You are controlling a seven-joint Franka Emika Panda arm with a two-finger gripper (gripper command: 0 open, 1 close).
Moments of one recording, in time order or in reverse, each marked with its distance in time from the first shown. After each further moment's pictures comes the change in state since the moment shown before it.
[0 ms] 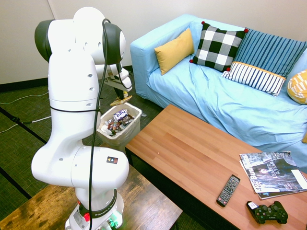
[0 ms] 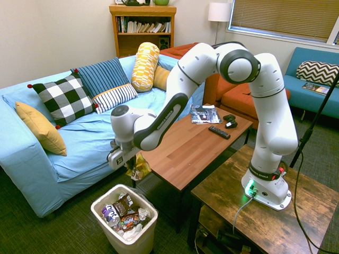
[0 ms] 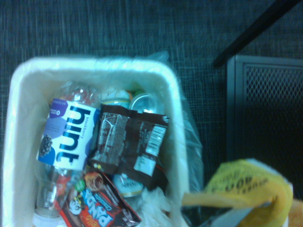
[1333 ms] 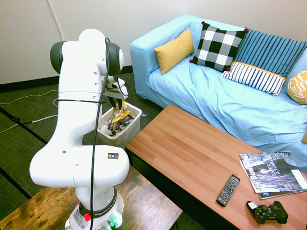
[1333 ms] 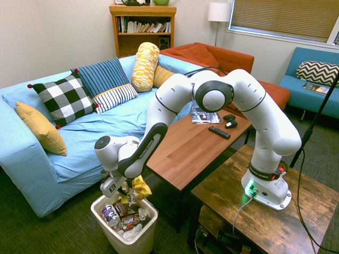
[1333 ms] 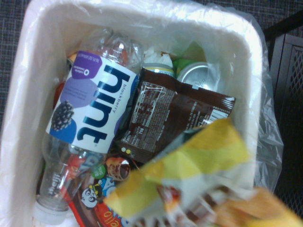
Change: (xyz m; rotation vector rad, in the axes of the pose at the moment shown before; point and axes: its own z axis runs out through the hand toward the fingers) arm -0.013 -0.044 0.063 -0.085 -0.027 -0.068
